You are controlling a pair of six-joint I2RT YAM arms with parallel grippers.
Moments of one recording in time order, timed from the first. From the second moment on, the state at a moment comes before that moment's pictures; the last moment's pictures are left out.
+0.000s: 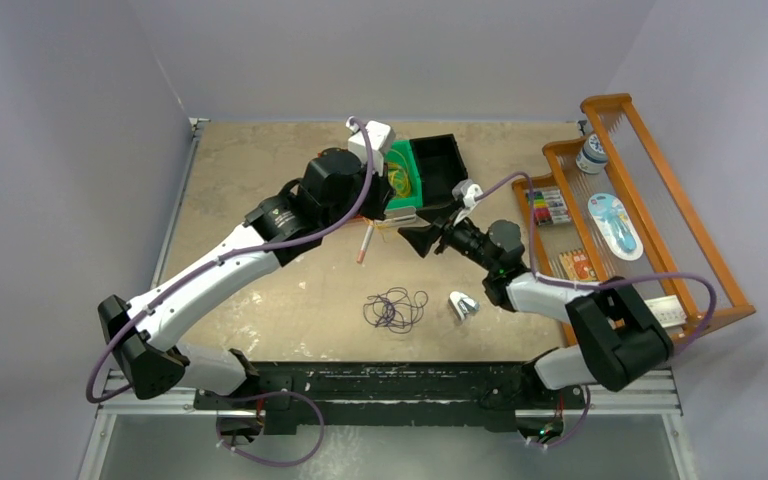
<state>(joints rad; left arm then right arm) -0.84 1.37 1.43 -0.43 -0.19 -0.28 0.48 1.38 0.47 0.99 -0.42 0.30</state>
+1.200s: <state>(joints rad) -0.82 1.26 1.38 -0.44 -0.17 -0.26 0.48 1.59 0.62 1.01 -0.32 0.44</state>
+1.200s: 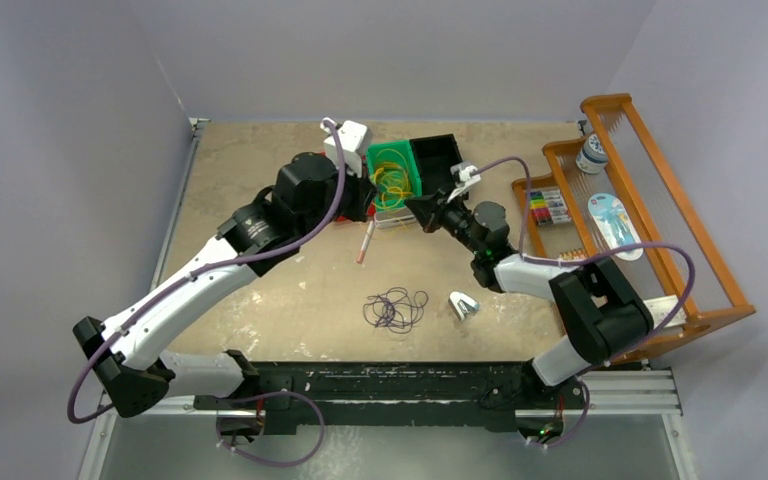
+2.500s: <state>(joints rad) -0.62 1.35 1.43 -0.40 -0.28 -0.30 0.44 1.25 0.64 0.54 0.06 0.28</state>
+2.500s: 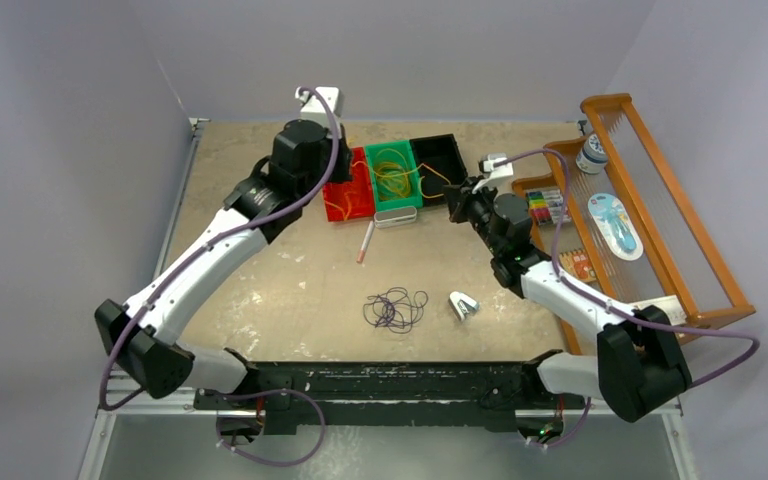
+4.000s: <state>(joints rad) -0.49 2.13 1.93 -0.07 0.10 -0.38 0.43 1.35 0.75 0.50 0.00 0.23</state>
